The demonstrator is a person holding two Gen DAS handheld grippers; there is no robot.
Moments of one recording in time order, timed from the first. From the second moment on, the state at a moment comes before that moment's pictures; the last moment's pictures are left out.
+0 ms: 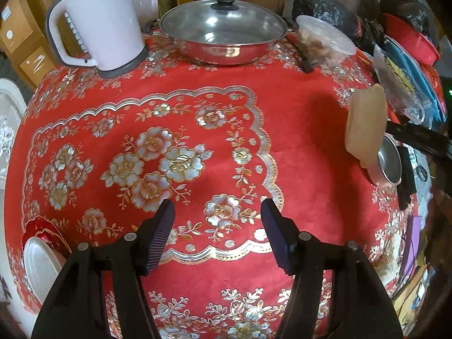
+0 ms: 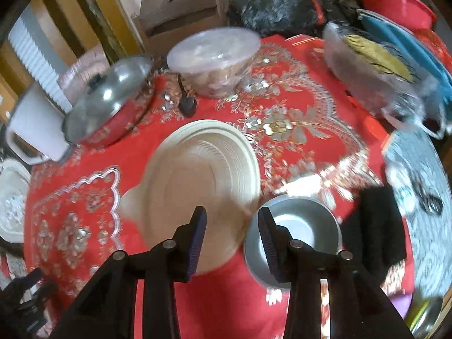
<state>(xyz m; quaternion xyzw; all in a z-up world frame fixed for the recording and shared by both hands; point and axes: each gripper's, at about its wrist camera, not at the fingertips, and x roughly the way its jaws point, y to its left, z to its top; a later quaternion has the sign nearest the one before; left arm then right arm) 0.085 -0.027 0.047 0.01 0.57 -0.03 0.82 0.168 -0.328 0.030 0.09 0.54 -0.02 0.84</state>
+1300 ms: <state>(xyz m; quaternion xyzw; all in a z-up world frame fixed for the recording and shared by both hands) 0.167 -0.078 -0.010 -0.05 0.62 -0.05 0.78 0.245 -0.280 -0.004 0.11 0.58 0.16 0.79</state>
